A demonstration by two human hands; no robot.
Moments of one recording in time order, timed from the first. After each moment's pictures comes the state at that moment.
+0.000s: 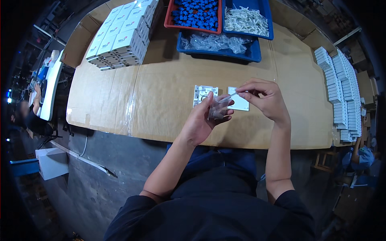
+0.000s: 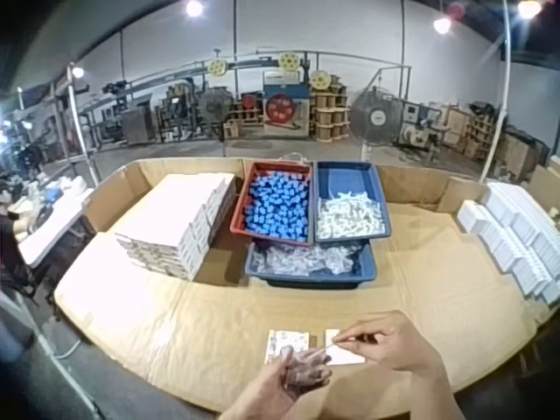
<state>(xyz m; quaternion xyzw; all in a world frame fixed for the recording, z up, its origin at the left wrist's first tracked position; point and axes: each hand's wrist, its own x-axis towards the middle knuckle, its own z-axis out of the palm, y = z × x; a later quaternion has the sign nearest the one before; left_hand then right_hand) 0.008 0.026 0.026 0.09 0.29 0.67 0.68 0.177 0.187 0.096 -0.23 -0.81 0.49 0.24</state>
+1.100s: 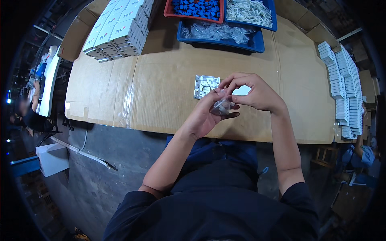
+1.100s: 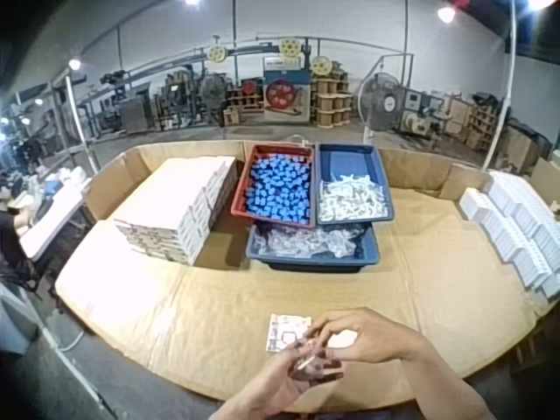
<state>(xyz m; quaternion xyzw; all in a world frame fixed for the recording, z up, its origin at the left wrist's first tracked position) 0.011 0.022 0.020 0.10 0.25 0.65 0.72 0.151 0.186 0.082 -0.11 -0.82 0.56 0.08</state>
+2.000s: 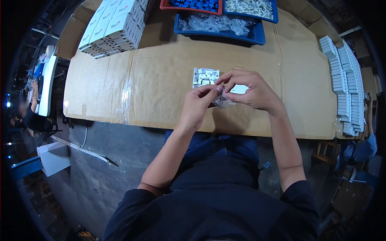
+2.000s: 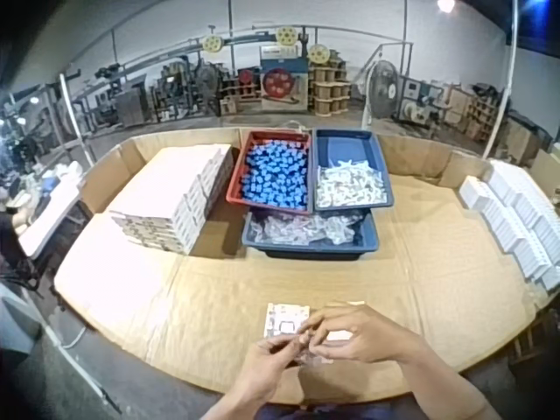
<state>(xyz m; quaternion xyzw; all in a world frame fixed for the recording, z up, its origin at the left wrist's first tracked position) 0.008 0.019 -0.003 0.16 0.48 0.65 0.57 0.155 0.176 0.063 -0.09 -0.85 0.50 0.15</state>
